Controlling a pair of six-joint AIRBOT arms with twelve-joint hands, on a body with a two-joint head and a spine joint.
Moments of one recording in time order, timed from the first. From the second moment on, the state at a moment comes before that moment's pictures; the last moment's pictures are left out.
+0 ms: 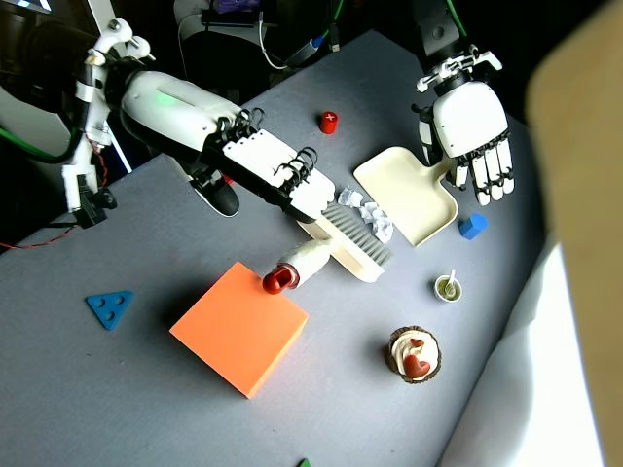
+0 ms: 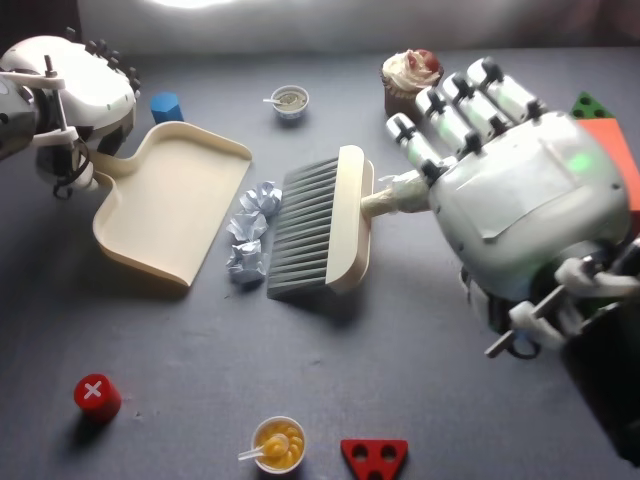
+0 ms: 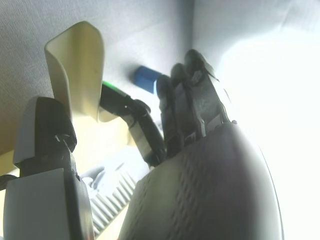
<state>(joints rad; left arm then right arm) 0.40 -1.18 1.51 -1.07 -0.22 2.38 -0.51 -1.23 0.64 -2.13 -1.30 0.60</state>
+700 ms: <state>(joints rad) 0.40 -1.18 1.49 -1.06 -0.27 2.36 -0.53 -1.52 0.98 -2.11 -1.39 0.63</state>
